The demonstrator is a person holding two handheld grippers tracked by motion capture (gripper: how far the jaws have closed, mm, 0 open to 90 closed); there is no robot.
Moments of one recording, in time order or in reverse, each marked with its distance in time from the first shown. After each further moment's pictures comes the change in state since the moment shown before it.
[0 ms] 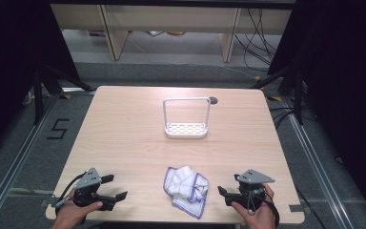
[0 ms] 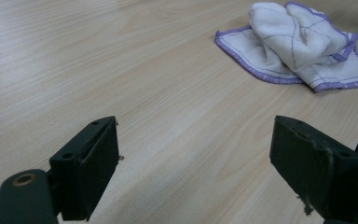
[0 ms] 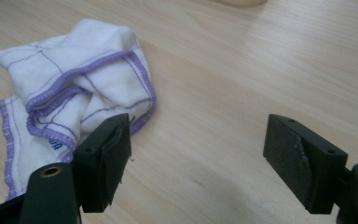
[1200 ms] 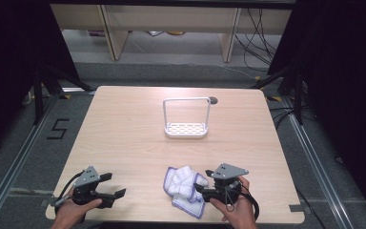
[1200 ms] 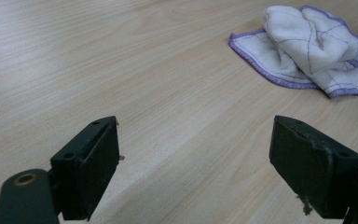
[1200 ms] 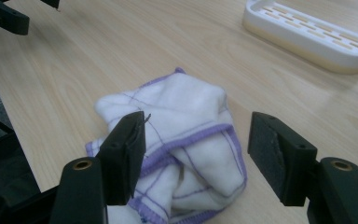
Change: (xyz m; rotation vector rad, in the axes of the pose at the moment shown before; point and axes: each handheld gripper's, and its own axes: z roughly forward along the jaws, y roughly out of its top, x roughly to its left) left arm 0.006 0.001 0.000 -0.007 0.033 -0.018; right arm 0.048 0.044 0.025 -0.032 0.163 -0.159
